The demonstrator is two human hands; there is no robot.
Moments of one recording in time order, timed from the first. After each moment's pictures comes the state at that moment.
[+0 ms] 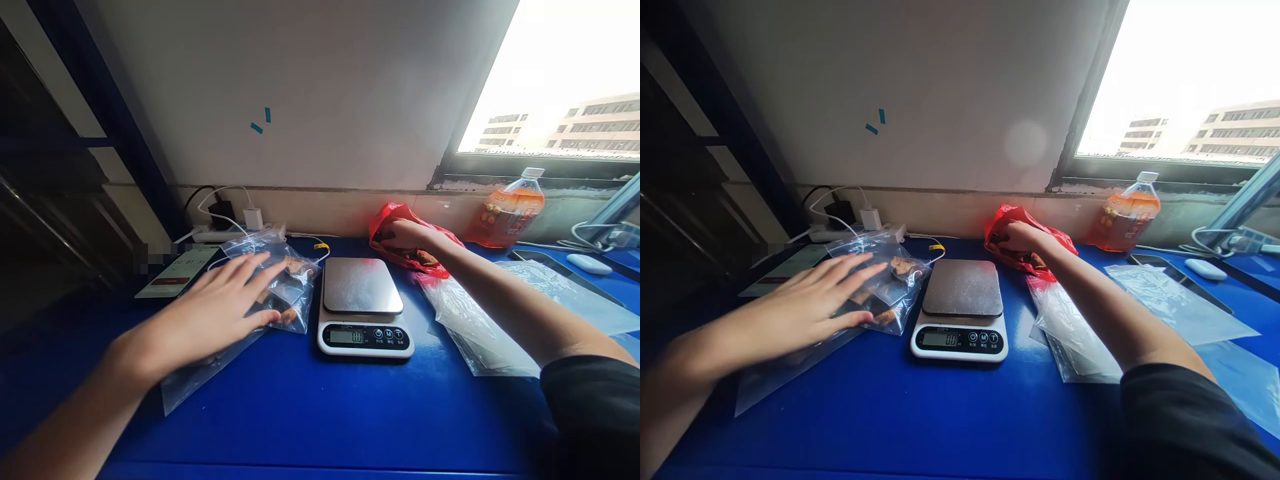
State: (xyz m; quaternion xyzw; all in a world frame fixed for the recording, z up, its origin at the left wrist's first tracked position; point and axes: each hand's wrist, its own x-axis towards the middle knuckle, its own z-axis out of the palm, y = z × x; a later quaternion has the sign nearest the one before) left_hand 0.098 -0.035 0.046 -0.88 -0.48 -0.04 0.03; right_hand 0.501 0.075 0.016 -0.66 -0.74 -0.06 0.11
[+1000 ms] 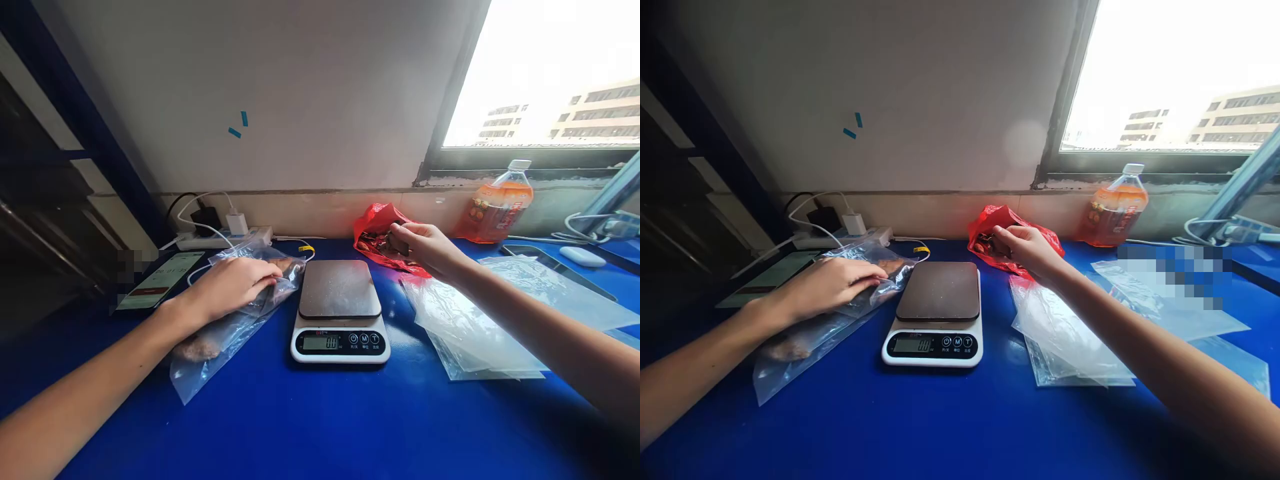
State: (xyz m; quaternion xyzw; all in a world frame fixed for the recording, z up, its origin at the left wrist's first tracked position) left_hand 0.137 0.028 0.042 -0.92 -0.38 -0.07 0.01; right_hand 0.498 -0.015 0.017 -0.56 -0.67 0.22 0.45
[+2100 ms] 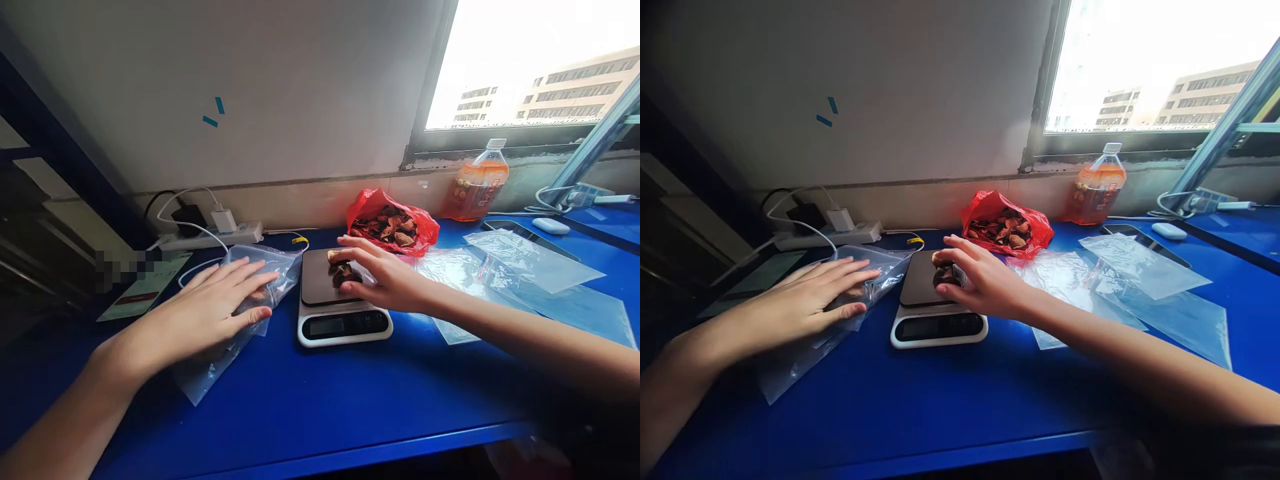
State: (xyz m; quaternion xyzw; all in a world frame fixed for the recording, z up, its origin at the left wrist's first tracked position) left_hand 0.106 -0.001 0.037 -0.92 -0.39 0.00 0.01; right_hand 0.424 -0.064 -0.002 -0.42 -0.85 0.01 0.32
